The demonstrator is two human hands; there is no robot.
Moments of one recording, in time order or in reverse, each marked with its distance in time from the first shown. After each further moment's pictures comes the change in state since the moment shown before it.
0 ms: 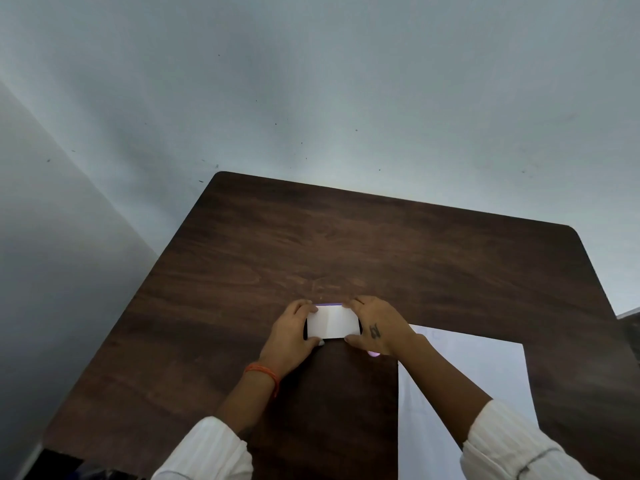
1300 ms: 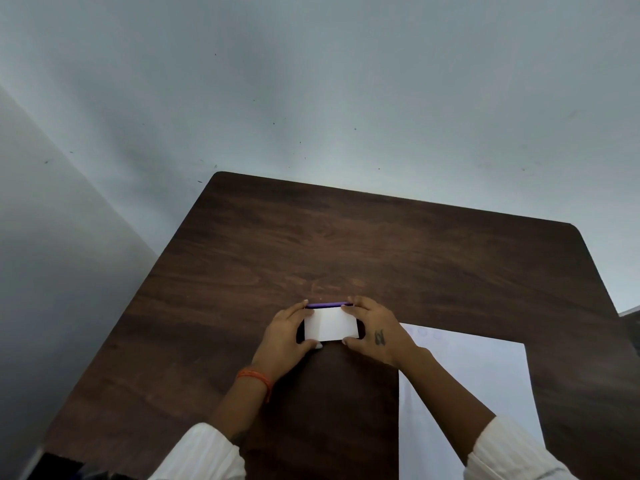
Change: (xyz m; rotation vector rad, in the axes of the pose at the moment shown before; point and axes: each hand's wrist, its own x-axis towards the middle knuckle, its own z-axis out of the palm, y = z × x) left_hand -0.001 -0.014 0.000 0.039 0.004 -0.006; right_hand -0.005 0.005 0.020 0.232 0.072 0.066
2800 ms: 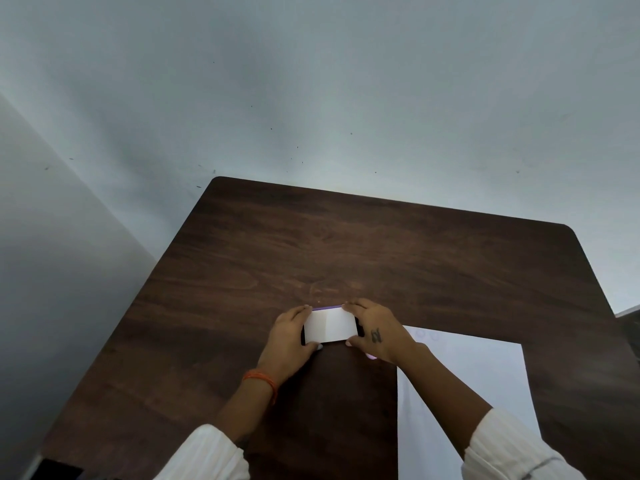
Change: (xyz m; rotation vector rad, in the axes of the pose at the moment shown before) left_hand -0.001 0.011 0.003 0.005 0.015 -0.028; right_hand 0.005 -0.001 -0.007 -0.101 -0.010 -0.023
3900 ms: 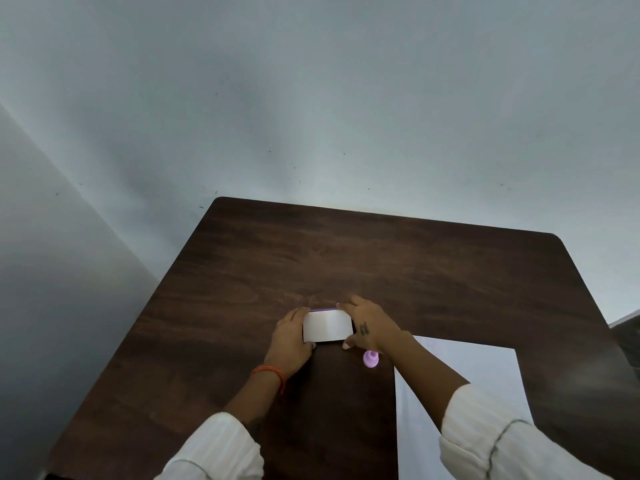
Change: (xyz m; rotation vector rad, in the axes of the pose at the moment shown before) left_hand 0.013 0.012 -0.007 -0.041 -0.025 -0.085; right_hand 0.019 -0.008 -0.016 -0.062 -0.071 -0.001
